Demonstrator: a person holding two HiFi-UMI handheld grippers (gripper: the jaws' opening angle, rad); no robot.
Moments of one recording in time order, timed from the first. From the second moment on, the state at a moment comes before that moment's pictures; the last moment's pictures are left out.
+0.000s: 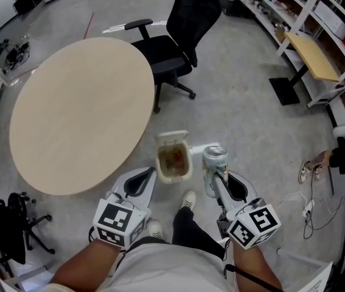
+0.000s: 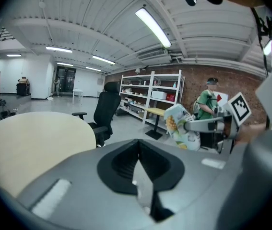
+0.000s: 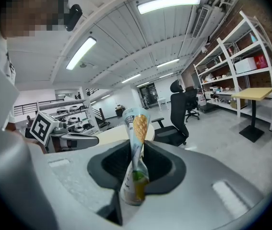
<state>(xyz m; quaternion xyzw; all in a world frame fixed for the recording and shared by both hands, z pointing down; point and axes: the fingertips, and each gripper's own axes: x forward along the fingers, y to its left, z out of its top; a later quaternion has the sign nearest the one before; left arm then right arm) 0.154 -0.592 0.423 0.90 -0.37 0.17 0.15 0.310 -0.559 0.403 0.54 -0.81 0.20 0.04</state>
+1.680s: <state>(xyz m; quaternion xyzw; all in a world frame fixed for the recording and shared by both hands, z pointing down) 0.173 -0.627 0.612 0.84 -0.40 0.27 0.26 0.300 -0.644 0.607 0.48 -0.80 0.31 0.19</state>
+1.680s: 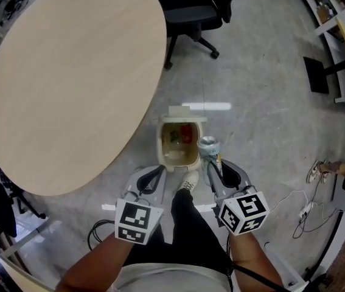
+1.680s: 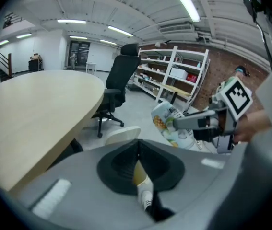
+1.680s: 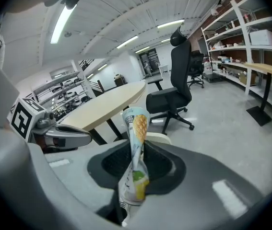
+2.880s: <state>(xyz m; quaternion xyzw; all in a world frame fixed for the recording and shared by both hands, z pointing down) 0.165 -0.616 0.740 0.82 -0.36 0.34 0.30 0.258 -0.652 0.798 0.42 -0.77 0.37 0.31</state>
